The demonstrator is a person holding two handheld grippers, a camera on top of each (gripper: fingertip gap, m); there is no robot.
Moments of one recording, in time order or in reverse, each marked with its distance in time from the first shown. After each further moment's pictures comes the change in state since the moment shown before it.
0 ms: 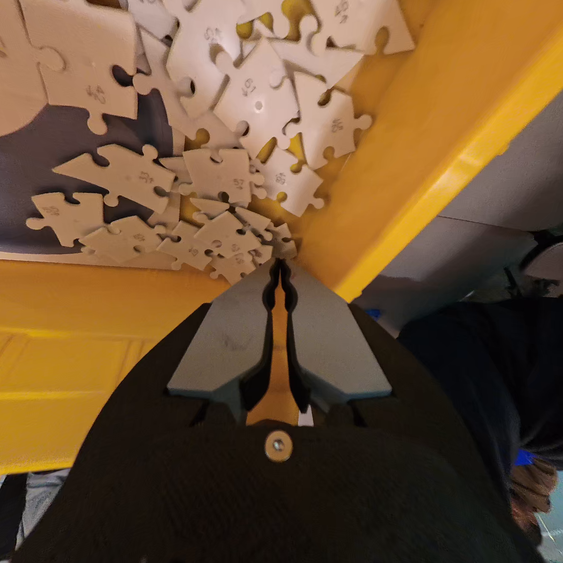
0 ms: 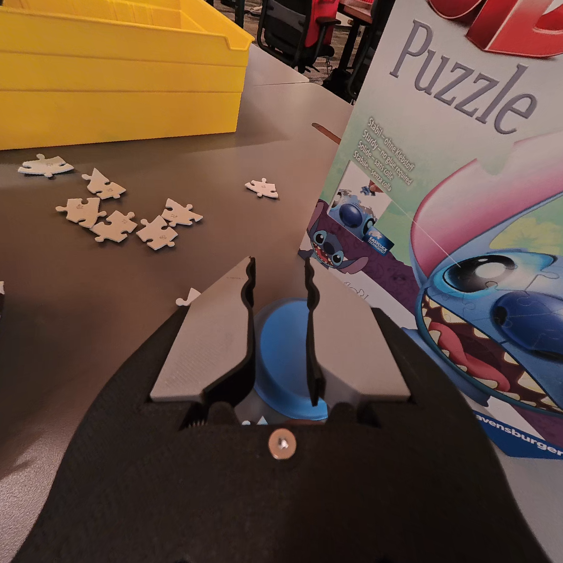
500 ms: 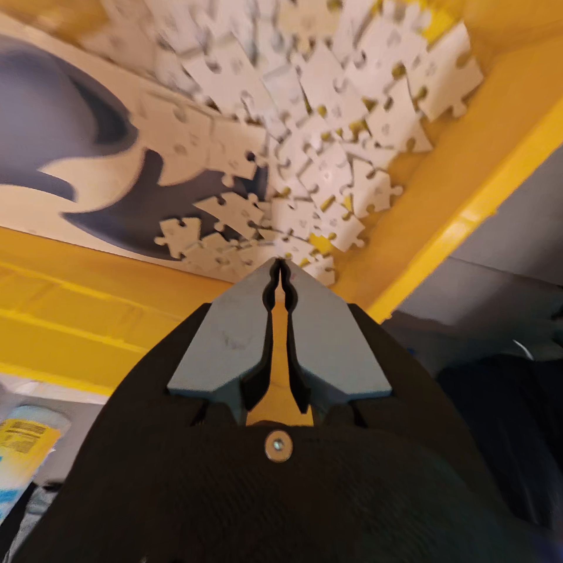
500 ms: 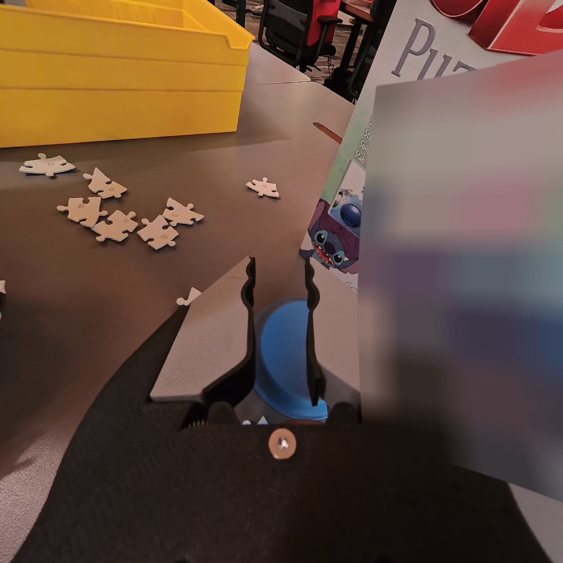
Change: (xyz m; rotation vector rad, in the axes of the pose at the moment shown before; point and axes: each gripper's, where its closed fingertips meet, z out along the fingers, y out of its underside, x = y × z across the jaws) left arm -0.036 -0.027 -0.033 0.220 -0.171 -0.031; right arm -0.001 0.000 0.000 -0.002 -0.004 0.000
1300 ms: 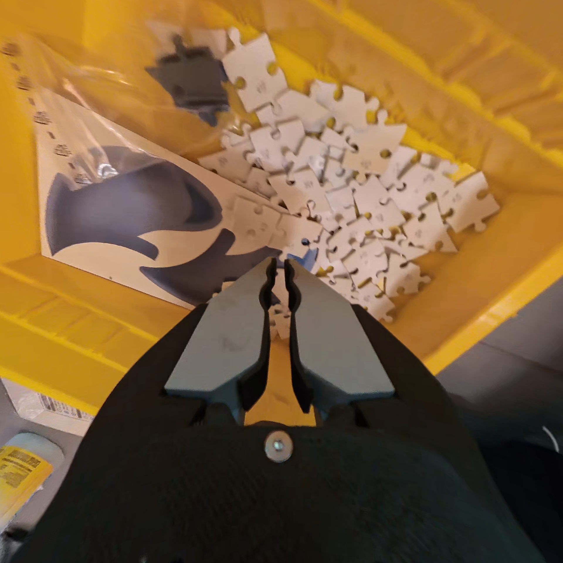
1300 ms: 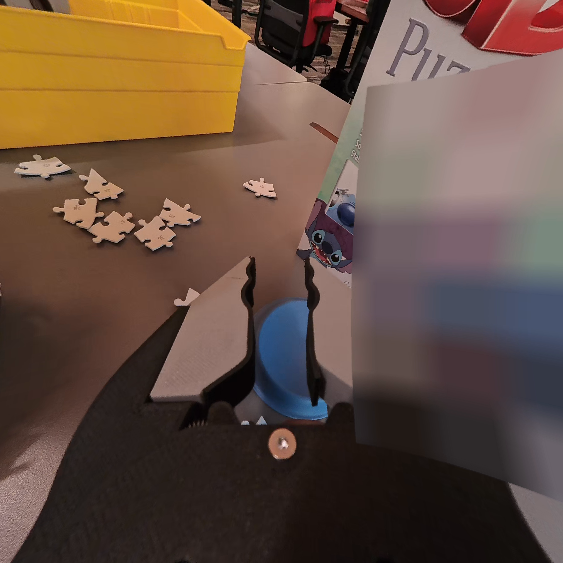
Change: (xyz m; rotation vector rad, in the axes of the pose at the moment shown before) left arm -0.035 -0.048 0.000 0.178 -0.084 -0.075; right arm 0.002 0.000 0.000 0.001 0.010 0.004
